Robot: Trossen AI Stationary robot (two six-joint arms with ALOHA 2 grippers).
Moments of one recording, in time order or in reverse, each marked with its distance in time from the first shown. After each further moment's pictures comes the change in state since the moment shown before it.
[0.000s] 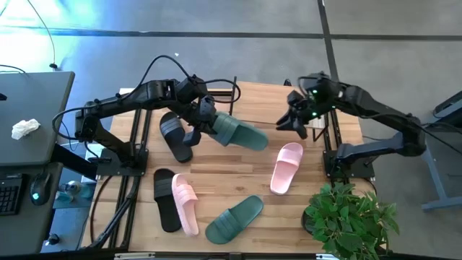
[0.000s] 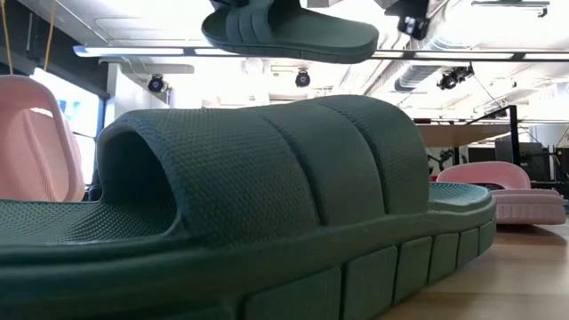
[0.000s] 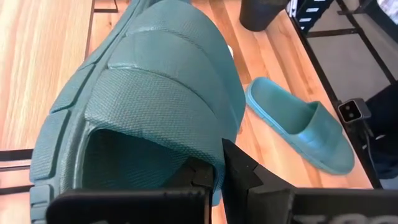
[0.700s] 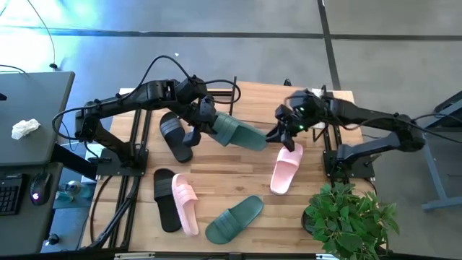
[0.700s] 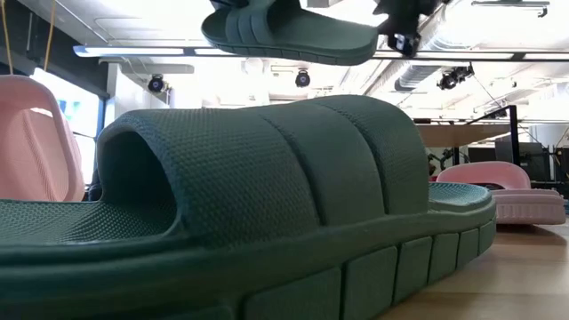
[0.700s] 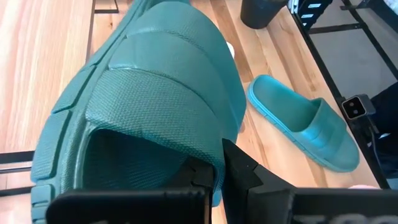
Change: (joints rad) left arm 0.000 0.000 0.000 -0.001 -0.012 0.019; right arm 0.130 -0.030 -0.216 0.251 0.140 0.134
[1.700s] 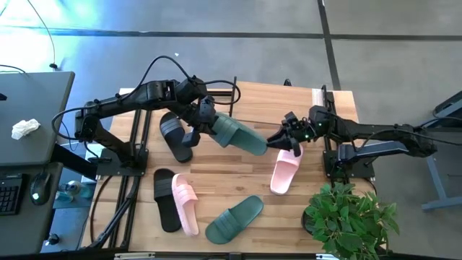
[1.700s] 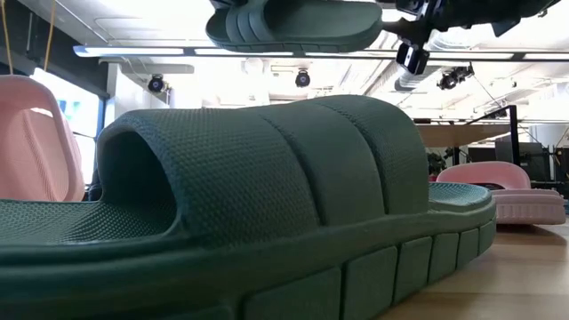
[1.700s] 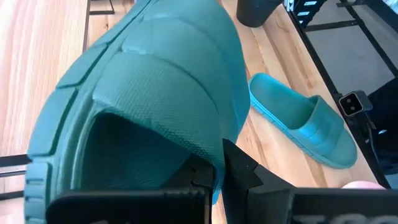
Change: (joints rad) left arm 0.000 -0.002 0.000 -0.008 0.007 0.015; right arm 0.054 -0.188 -0.432 0.683 -0.045 0.312
